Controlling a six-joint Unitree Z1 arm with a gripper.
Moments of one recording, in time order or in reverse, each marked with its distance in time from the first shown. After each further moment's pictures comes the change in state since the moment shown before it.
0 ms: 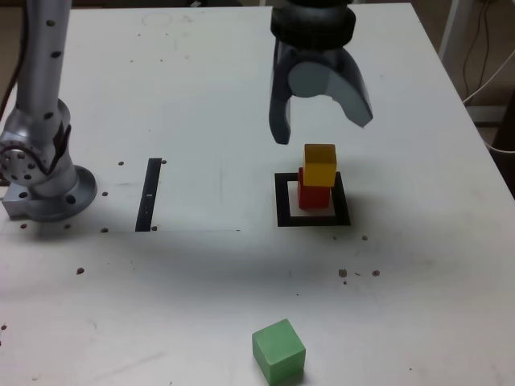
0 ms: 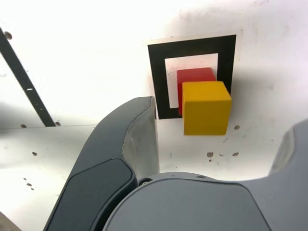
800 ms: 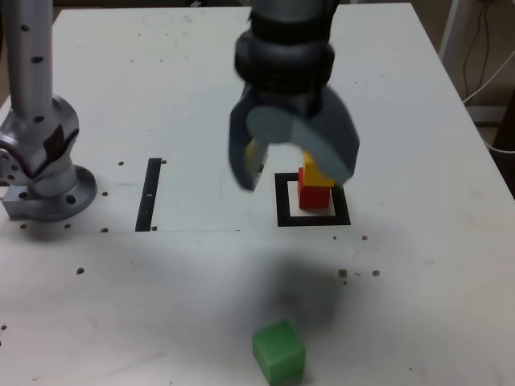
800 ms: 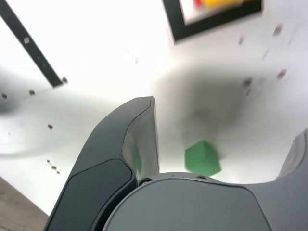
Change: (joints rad) arm -0.344 -0.054 0.035 0.024 -0.019 -0.115
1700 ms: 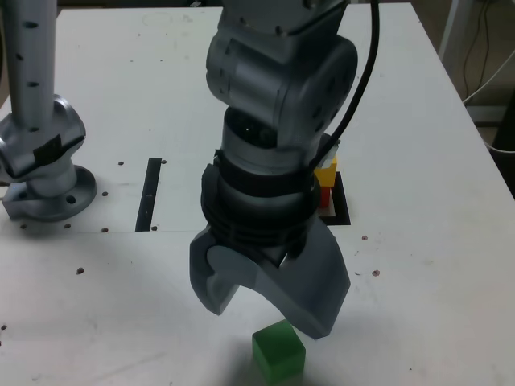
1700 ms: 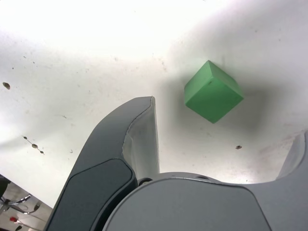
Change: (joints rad) arm -0.331 0.160 -0.102 -0.036 -0.035 -0.143
